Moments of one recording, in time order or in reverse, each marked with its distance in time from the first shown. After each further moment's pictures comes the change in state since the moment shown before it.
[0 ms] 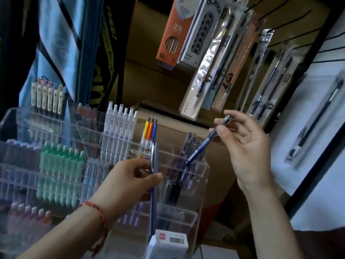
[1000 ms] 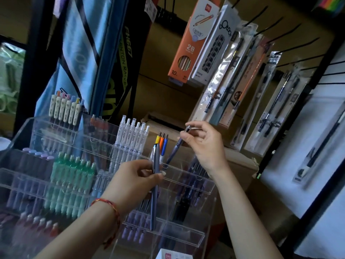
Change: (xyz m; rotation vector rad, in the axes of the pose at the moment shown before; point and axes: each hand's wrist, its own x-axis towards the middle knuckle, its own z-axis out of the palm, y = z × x) left_hand 0.019 0.004 -0.014 -0.080 0.101 -0.010; right_hand 0.042 0.034 0.067 -0.089 -0.265 0.113
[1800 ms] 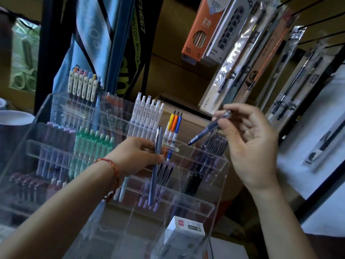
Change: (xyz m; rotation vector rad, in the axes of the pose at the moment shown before) left_hand -0.001 -0.003 -0.031 0.085 -0.151 -0.164; right_hand -0.067 -0.043 -0.016 -0.189 0.105 -0.369
